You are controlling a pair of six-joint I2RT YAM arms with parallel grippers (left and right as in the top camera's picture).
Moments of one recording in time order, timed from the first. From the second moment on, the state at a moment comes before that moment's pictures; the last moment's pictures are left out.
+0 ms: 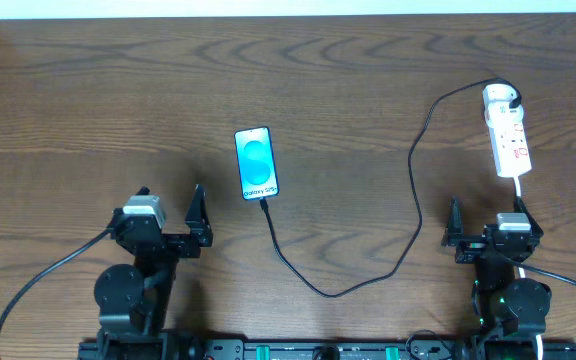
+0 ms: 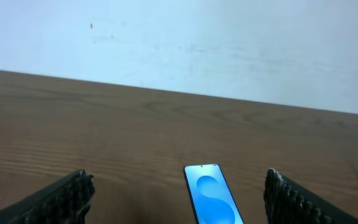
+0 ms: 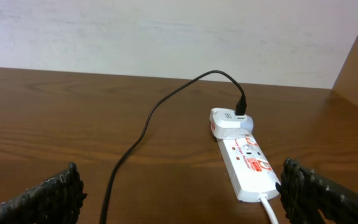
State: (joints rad) left arm 0.00 0.23 0.33 -0.23 0.10 -0.14; right arm -0.01 0.02 0.01 -0.07 0.03 -0.07
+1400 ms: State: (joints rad) left arm 0.00 0.01 0.01 -0.05 0.07 -0.02; right arm -0.01 0.02 0.01 -0.07 0.03 -0.07
